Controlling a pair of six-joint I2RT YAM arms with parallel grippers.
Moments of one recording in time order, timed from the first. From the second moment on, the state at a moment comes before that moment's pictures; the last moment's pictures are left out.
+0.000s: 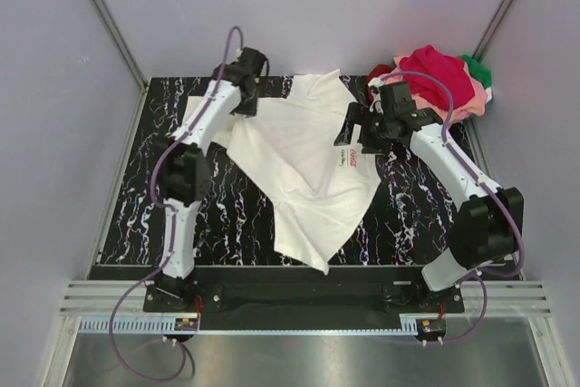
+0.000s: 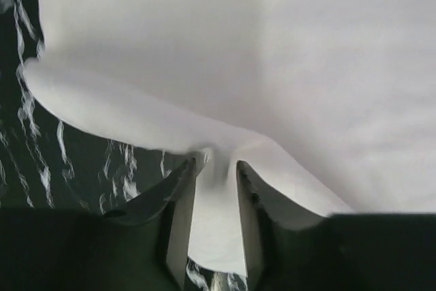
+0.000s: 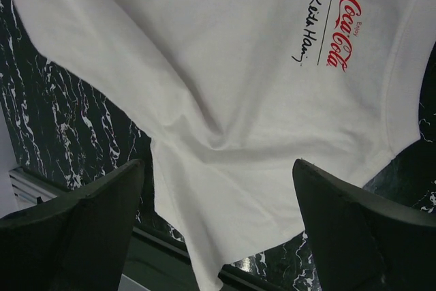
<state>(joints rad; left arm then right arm) -0.33 2.15 2.08 -1.02 -0.32 -0.23 0.29 1.57 1.37 -0.67 -0.28 0.47</state>
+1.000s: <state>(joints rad) -0.18 2.05 1.55 -0.63 0.14 -0.44 0.29 1.56 1.38 -0.72 -0.30 0.47</state>
